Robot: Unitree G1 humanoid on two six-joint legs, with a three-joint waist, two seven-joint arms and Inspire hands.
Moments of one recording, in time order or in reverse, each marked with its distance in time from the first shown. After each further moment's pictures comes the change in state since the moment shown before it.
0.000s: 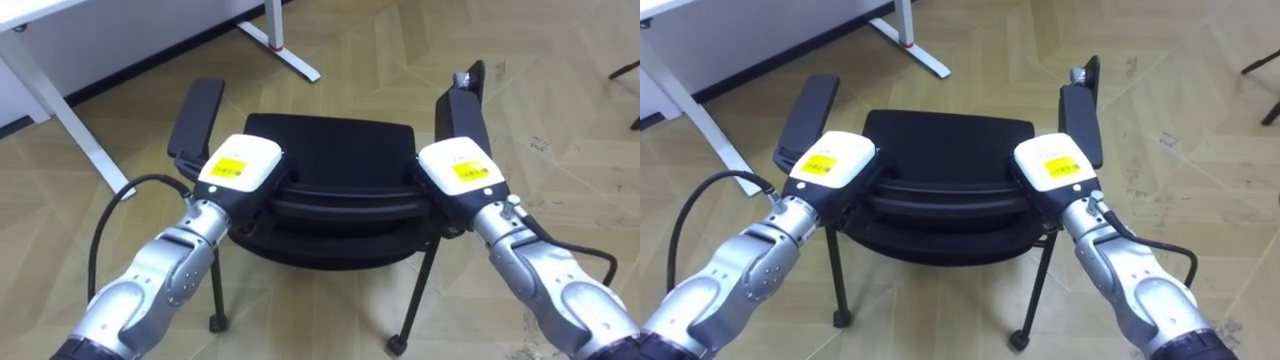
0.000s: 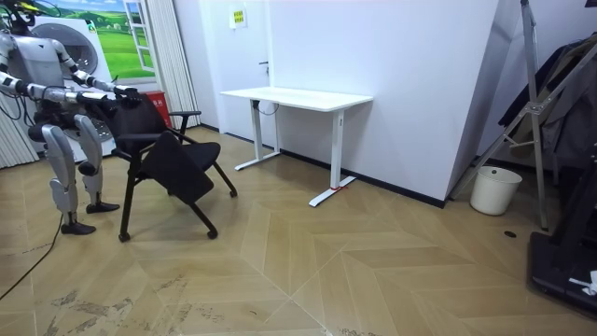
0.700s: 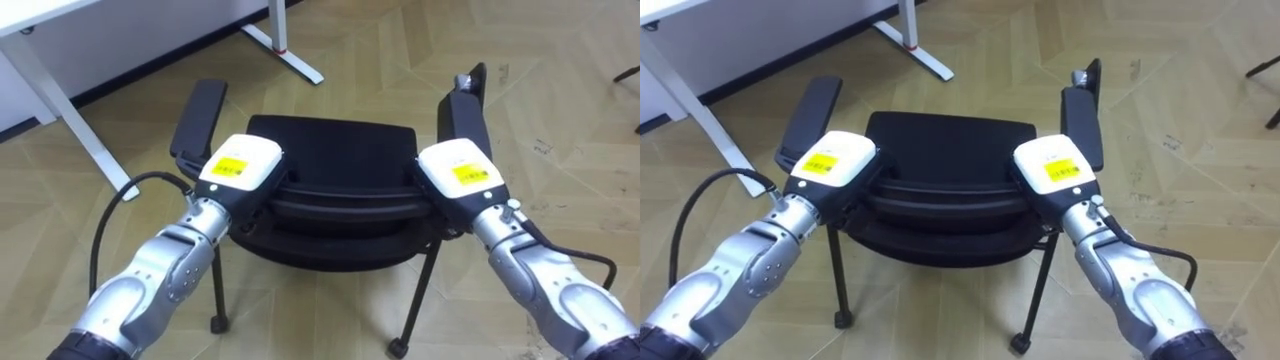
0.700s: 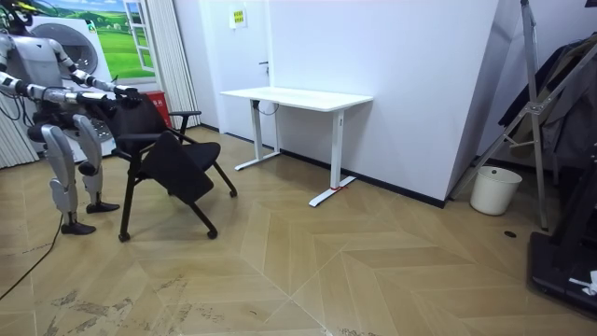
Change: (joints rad) left arm -0.073 -0.031 -0.002 0.116 -0.003 -0.036 0.004; right arm -0.025 0.007 0.009 0.077 -0.001 -0.018 -0.055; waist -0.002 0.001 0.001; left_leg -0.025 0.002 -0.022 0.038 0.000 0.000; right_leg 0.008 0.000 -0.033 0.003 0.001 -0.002
